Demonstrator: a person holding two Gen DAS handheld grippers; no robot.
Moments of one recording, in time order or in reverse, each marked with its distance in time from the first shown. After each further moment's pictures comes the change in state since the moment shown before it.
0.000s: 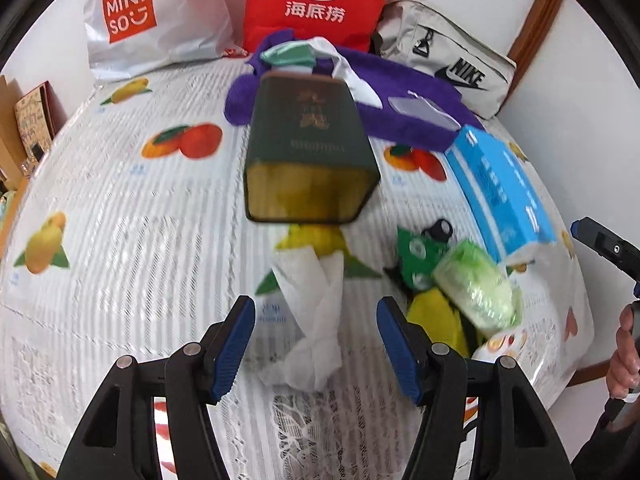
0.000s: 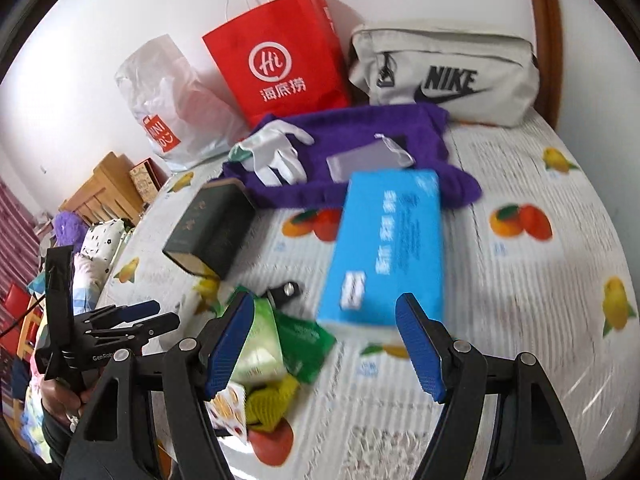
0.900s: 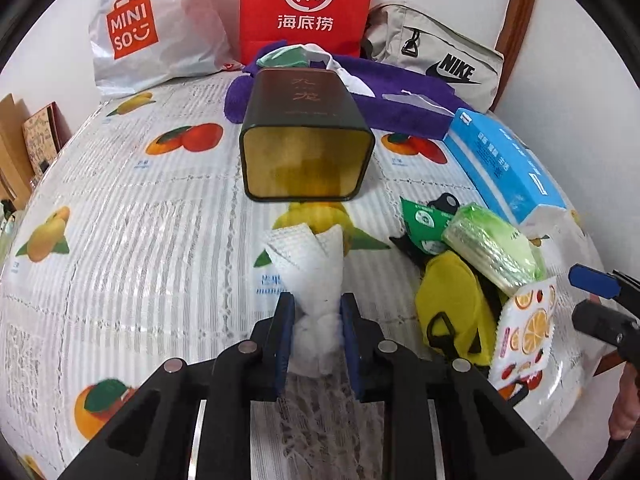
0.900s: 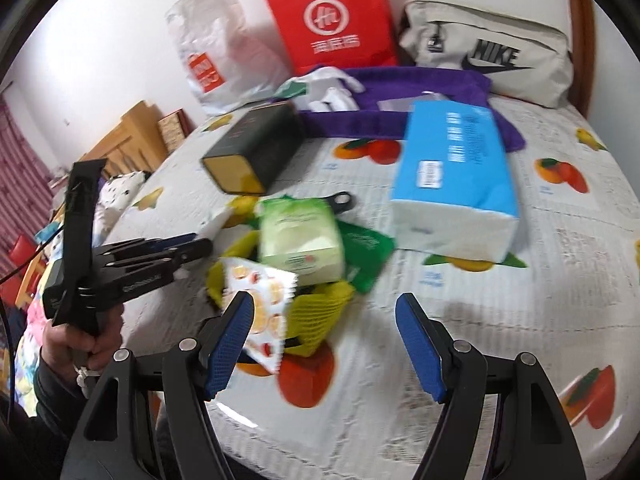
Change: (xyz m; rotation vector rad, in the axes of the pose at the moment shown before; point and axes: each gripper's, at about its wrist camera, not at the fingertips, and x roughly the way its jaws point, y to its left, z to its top) left arm 0.003 -0.004 -0.032 0.054 -0.102 0.050; right arm 0.012 0.041 -0.074 -0.132 0.056 0.067
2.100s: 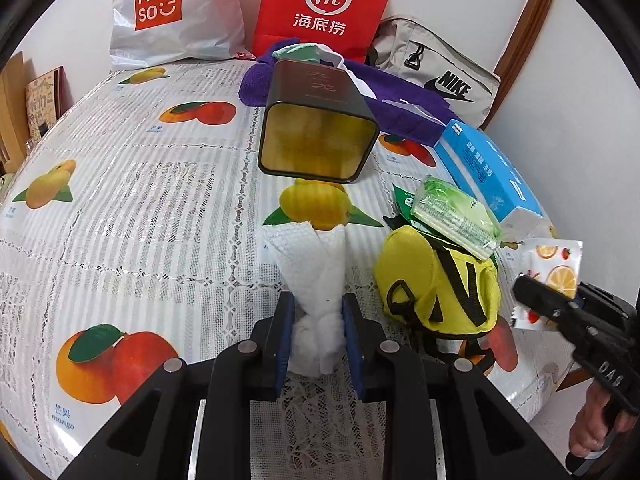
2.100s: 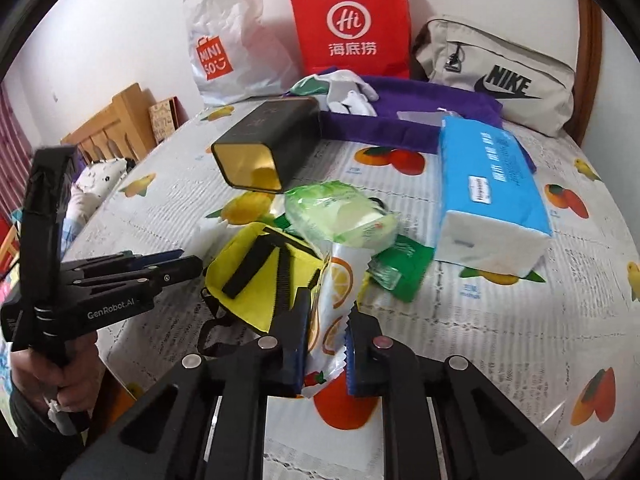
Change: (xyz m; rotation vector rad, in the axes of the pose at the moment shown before) left arm -0.014 0.016 -0.021 -0.099 -0.015 -0.091; right arm 0.017 0.044 -0.003 -0.058 -0.034 -0.126
